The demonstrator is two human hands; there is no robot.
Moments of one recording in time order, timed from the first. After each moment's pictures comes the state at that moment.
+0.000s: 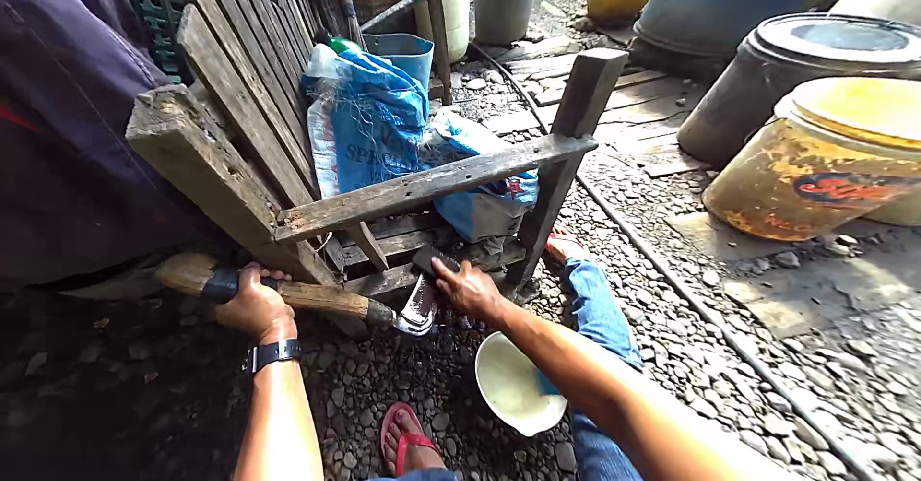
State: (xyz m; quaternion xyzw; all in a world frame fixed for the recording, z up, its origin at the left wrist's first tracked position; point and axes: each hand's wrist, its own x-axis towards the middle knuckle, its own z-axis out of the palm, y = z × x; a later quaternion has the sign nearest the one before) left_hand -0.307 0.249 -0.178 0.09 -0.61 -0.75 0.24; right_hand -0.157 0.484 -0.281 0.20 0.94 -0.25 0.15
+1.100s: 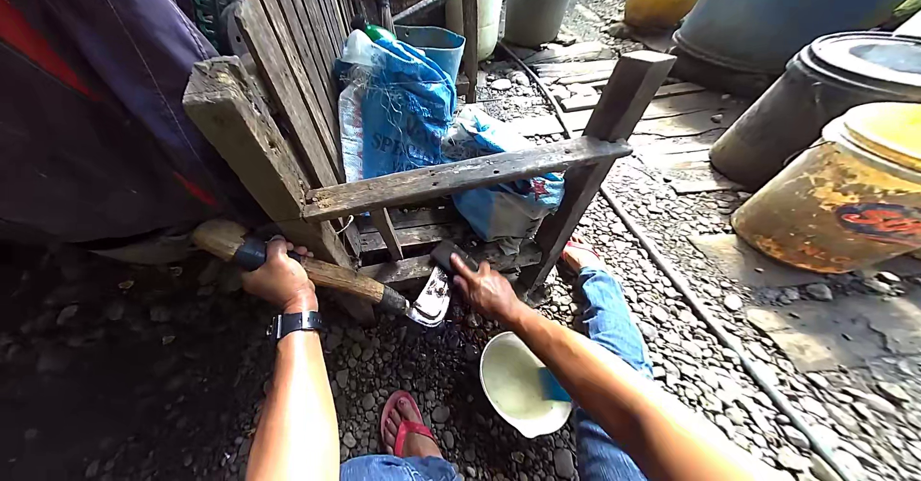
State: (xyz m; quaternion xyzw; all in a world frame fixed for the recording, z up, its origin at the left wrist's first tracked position) left_hand -0.303 0.254 -0.171 0.13 -0.61 -0.74 0.25; right_hand -0.149 0.483 -0.287 0.21 0.94 -0.24 0.15
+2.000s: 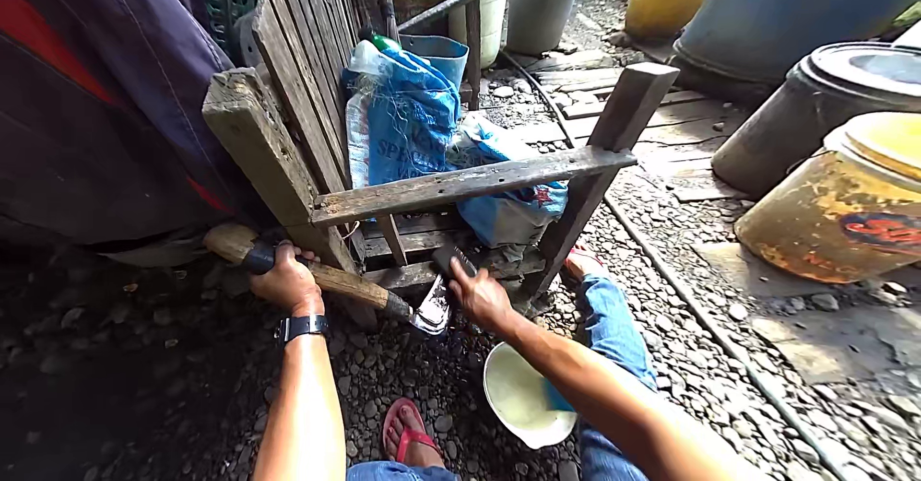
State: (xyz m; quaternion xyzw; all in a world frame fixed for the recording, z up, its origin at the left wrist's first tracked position) left_hand -0.306 0.255 -0.170 0.13 -0.61 -0.74 0.24; right_hand -0.157 0.464 -0.277 0.23 0.93 -0.24 0.16
